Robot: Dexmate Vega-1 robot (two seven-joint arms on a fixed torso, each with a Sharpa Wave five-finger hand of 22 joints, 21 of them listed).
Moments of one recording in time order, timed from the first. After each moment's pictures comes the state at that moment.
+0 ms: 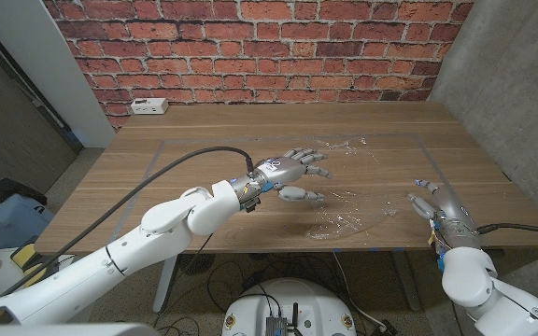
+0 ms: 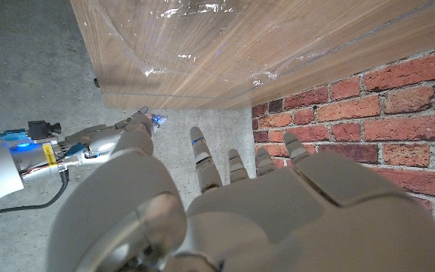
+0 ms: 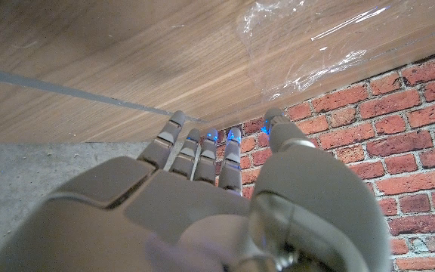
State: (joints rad) left arm 0.97 0.83 0.63 -2.14 0.69 -0.11 -0.06; left_hand 0.56 0.02 0.33 -0.16 0.21 0.41 -0.14 0.23 0.18 -0.04 -0.08 0.23 0.18 -0.13 0.10 0.19 0.17 -0.18 0.20 0.39 0.18; right arm -1.78 -0.72 -0.03 -2.40 -0.12 -0.65 -0.59; right_hand 0.68 0.16 0.42 -0.17 0.19 0.33 -0.04 0.23 0.19 0.26 0.02 0.22 0.19 0.15 -0.01 0.23 0.19 0.26 0.05 0.22 0.17
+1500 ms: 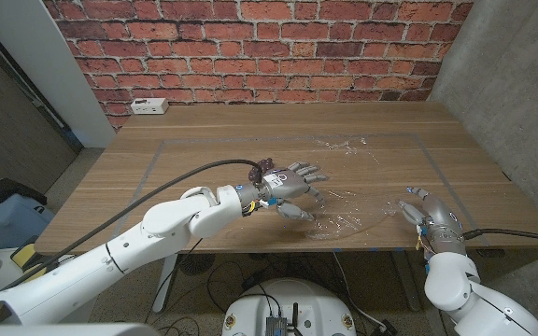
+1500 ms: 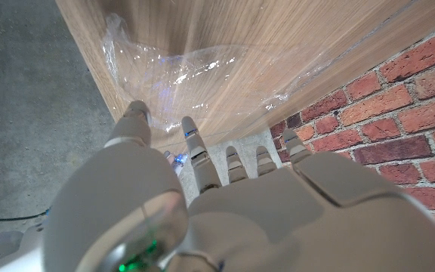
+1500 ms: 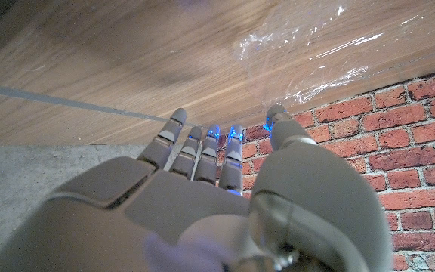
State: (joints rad) left arm 0.93 0.85 0.67 -2.13 0.93 -0.17 -0.17; left_hand 0.69 -0.02 0.32 -0.17 0.22 0.58 -0.21 0.24 0.18 0.02 -0.10 0.22 0.18 -0.11 0.10 0.19 0.17 -0.13 0.21 0.37 0.18; right arm -1.72 -0.72 -0.14 -2.38 -0.15 -0.73 -0.65; right_hand 0.70 0.14 0.40 -0.15 0.18 0.38 -0.04 0.23 0.19 0.30 0.01 0.22 0.20 0.18 -0.01 0.23 0.19 0.28 0.04 0.23 0.17
